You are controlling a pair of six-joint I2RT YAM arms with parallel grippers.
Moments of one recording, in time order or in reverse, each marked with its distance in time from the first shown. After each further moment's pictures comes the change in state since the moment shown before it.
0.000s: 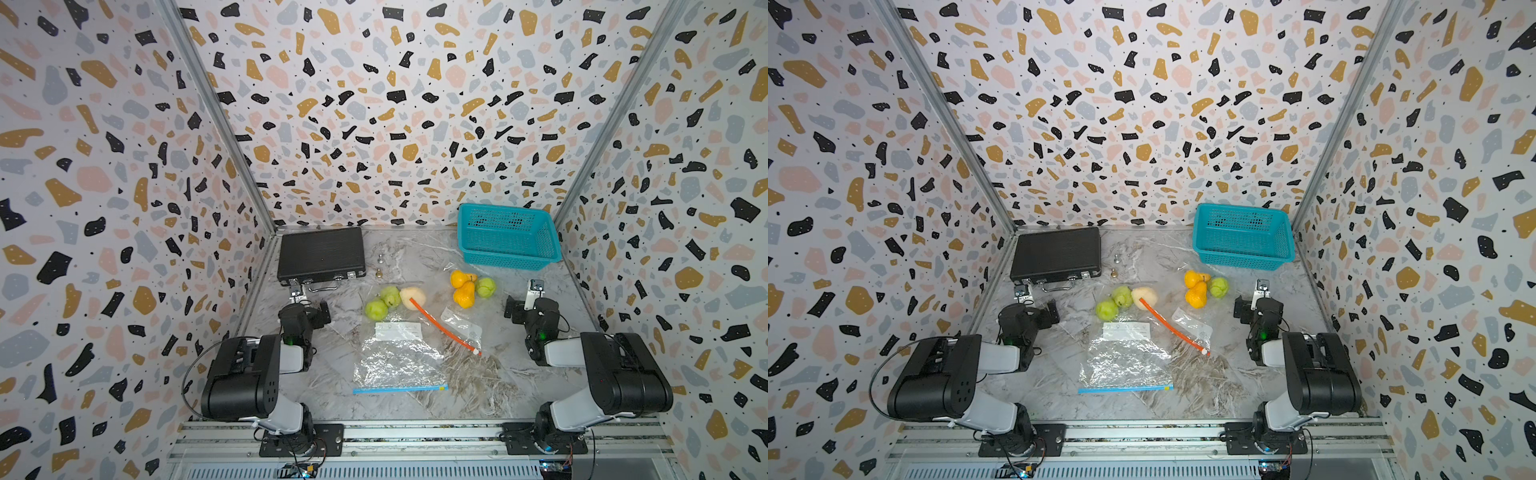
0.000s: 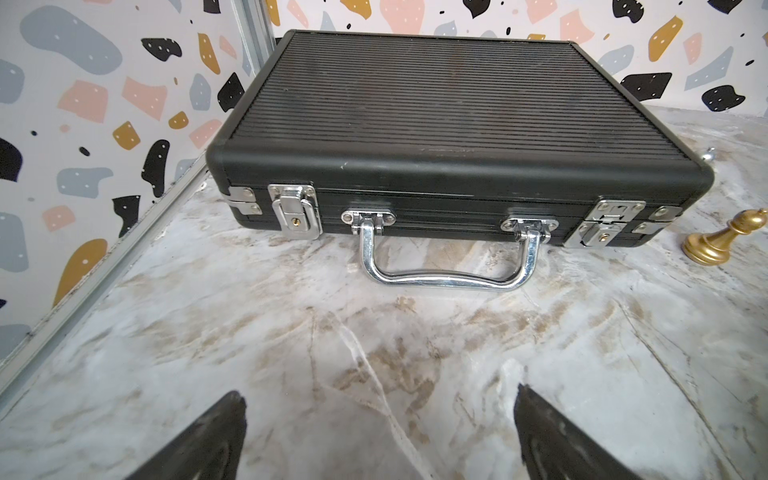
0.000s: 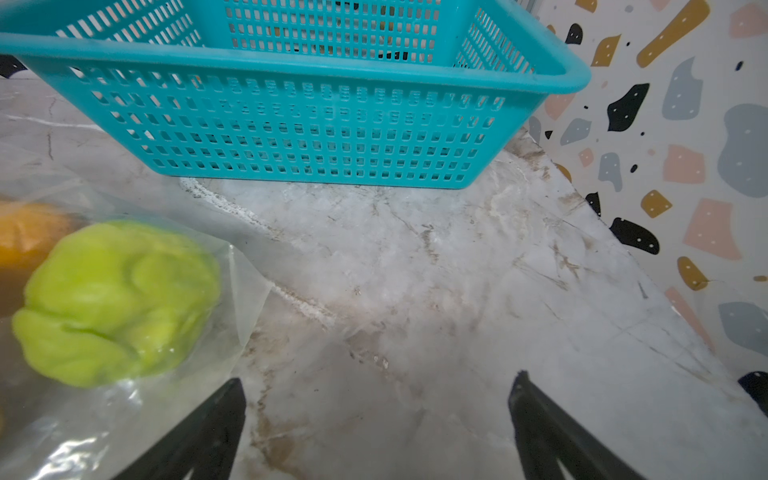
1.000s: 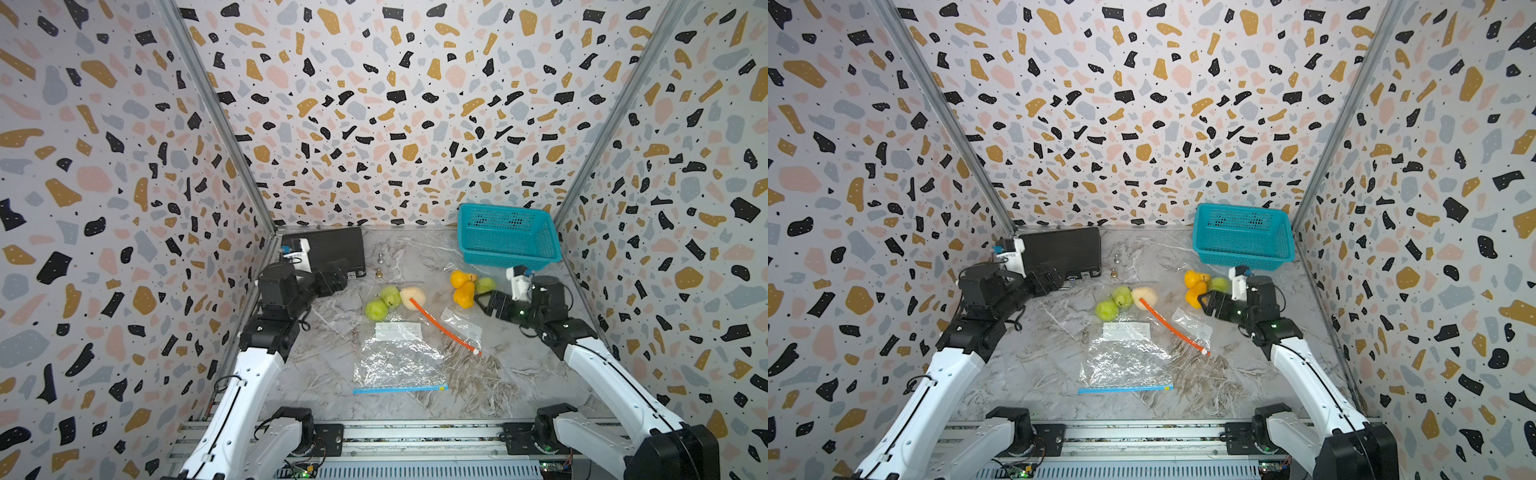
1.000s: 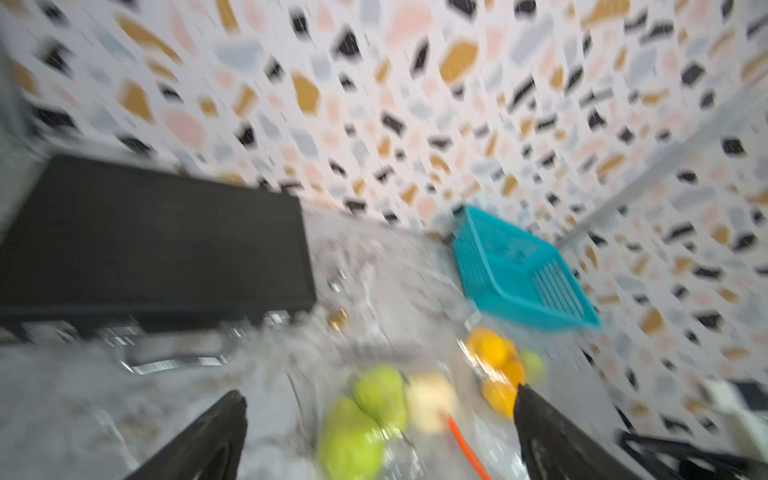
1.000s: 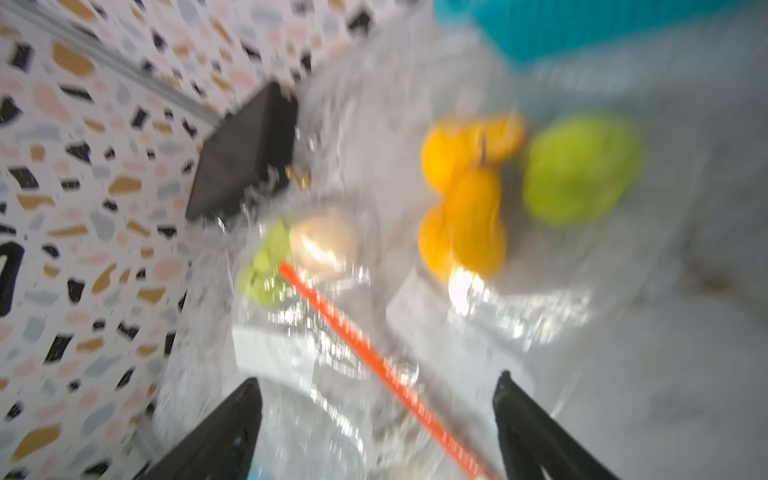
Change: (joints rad) left arm -0.213 -0.628 0.571 -1.179 0.404 -0.380; right arm 0.249 -0.495 0.312 -1.154 -0.637 0.550
